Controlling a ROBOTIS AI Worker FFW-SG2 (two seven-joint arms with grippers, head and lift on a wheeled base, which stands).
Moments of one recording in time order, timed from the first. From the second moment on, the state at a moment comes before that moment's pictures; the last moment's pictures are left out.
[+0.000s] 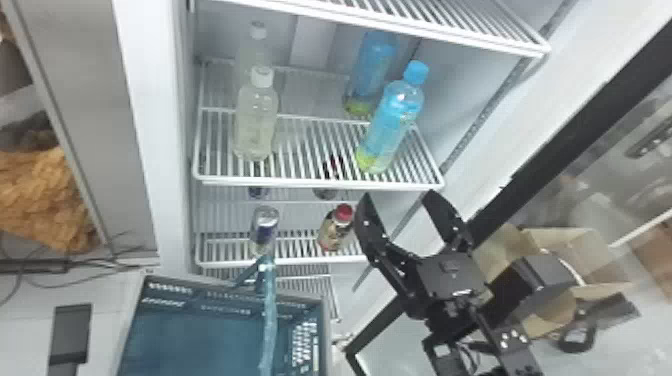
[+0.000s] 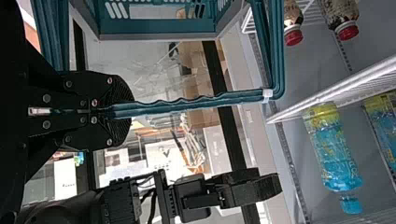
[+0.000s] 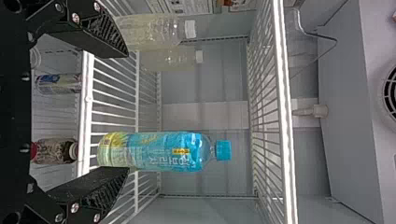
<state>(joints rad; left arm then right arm) 0.53 0.19 -0.04 -2.21 1.24 1.23 -0.22 0.82 -0.11 -0.05 -2.43 -0.14 0.06 0.05</state>
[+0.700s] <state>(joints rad) 0.53 0.19 -0.04 -2.21 1.24 1.23 -0.22 0.82 -0.12 -0.05 -2.43 -0.14 0.05 0.06</state>
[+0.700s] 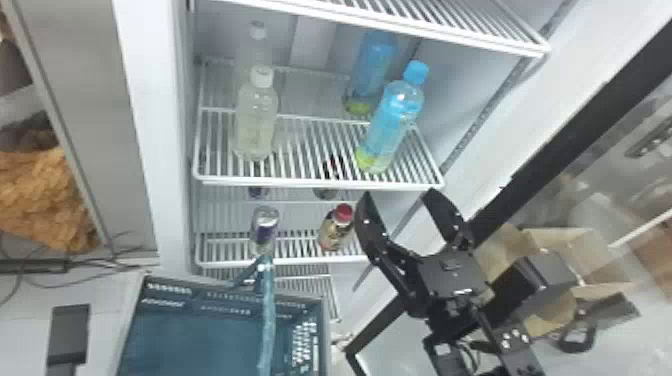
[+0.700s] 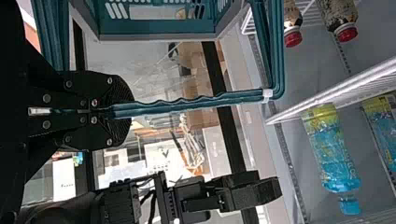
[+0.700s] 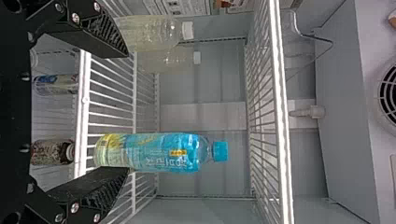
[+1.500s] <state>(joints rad) 0.52 0.19 -0.04 -2.21 1.24 1.23 -0.22 0.66 -0.15 0.02 -2.29 -0.15 0.05 0.11</state>
